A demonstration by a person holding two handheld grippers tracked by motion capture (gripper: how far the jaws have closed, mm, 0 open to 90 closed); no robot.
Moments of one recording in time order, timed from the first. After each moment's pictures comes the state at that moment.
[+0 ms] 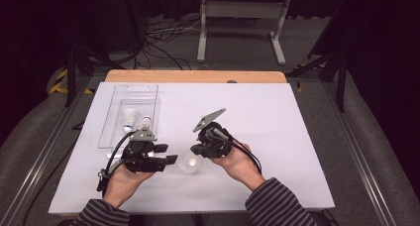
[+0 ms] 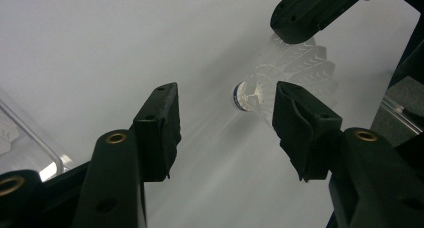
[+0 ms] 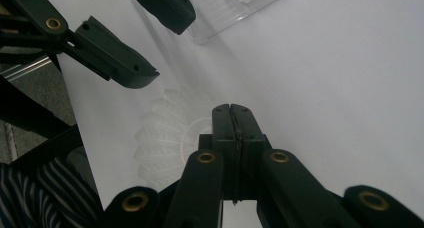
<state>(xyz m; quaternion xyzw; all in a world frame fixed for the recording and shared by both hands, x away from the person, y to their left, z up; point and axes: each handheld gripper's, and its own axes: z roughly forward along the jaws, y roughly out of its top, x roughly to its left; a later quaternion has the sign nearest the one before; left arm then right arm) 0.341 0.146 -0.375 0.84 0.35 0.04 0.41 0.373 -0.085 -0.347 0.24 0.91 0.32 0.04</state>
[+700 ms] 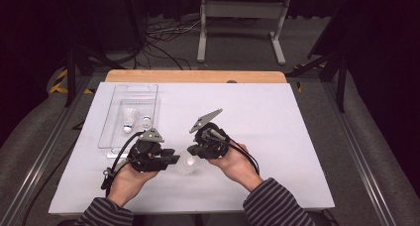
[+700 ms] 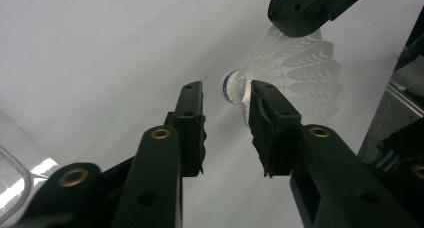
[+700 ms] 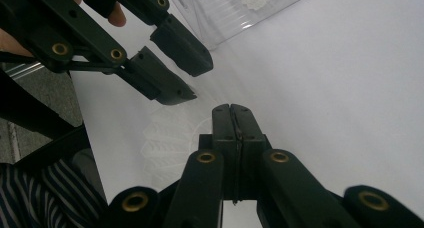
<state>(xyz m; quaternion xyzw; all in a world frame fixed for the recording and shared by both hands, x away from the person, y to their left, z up) 0.345 0.134 -0.380 0.86 0.34 0.03 0.38 0.369 -0.078 -0.345 0.24 0.91 0.32 0.04</state>
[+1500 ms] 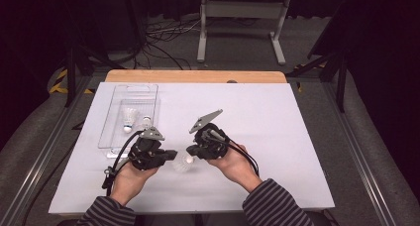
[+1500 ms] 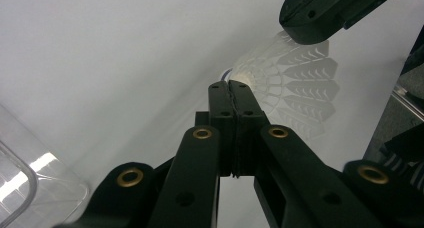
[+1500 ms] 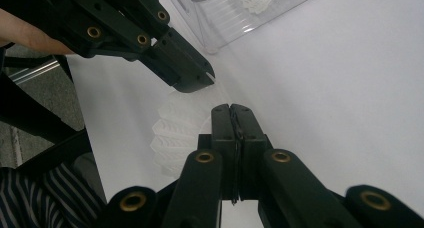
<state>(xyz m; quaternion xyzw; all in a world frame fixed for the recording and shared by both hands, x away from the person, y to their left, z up) 0.350 0.134 -0.381 0.86 0.35 0.03 0.37 0.369 -0.077 -0.347 0.24 0.91 0.33 0.04</state>
